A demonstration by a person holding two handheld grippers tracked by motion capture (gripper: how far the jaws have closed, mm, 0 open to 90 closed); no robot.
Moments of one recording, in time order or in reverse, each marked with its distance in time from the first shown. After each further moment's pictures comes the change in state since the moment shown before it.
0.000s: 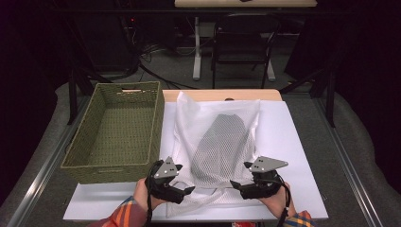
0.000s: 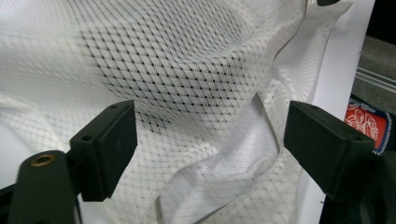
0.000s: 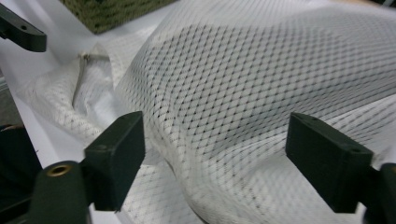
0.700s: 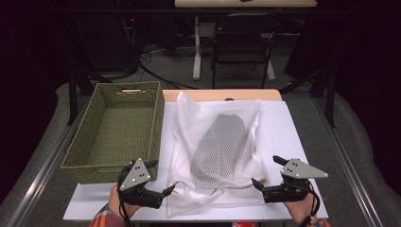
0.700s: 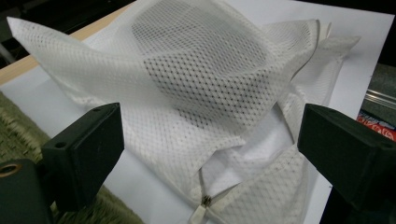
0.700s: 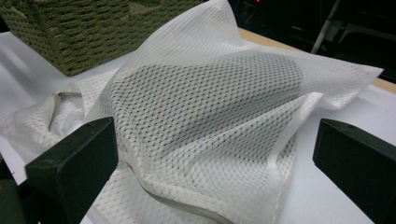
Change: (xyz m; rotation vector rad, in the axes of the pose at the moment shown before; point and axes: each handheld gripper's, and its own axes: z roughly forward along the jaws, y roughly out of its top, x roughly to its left) left arm 0.001 -0.021 -0.057 -0.121 0.148 0.009; right arm -0.018 -0.017 -0.058 -0.185 -0.140 0.043
